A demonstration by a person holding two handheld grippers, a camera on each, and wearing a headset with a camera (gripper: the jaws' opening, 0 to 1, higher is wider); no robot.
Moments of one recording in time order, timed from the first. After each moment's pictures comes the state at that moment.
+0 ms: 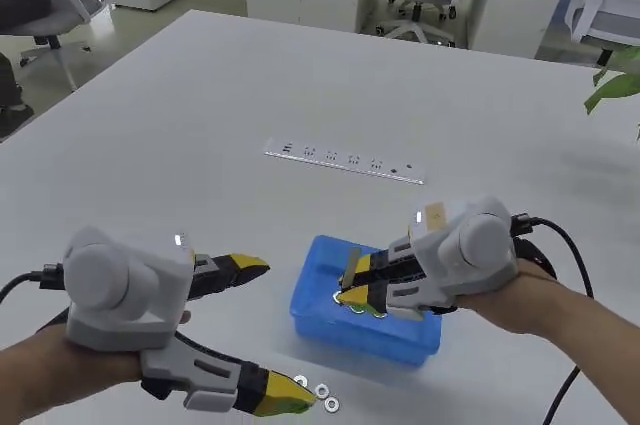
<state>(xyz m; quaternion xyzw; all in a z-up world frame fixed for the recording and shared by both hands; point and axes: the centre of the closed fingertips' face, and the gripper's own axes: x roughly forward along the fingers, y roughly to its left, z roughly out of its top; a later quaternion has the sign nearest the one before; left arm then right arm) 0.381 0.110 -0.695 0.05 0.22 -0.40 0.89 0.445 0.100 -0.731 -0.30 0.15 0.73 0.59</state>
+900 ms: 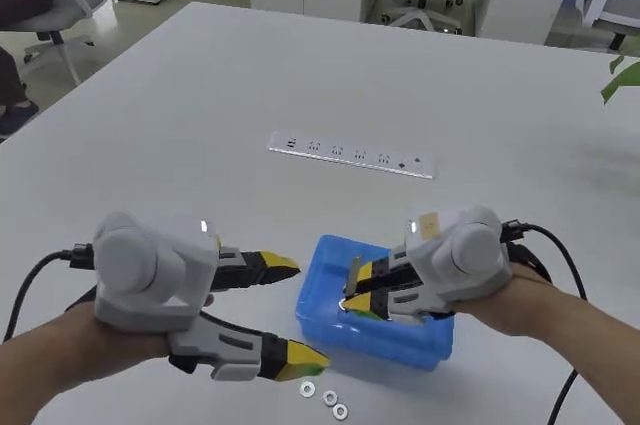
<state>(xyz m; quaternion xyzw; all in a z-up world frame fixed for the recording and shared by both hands) 0.410 0.107 -0.700 0.08 0.23 -0.42 0.87 0.455 0.105 -0.761 -0.31 0.16 0.74 0.58</state>
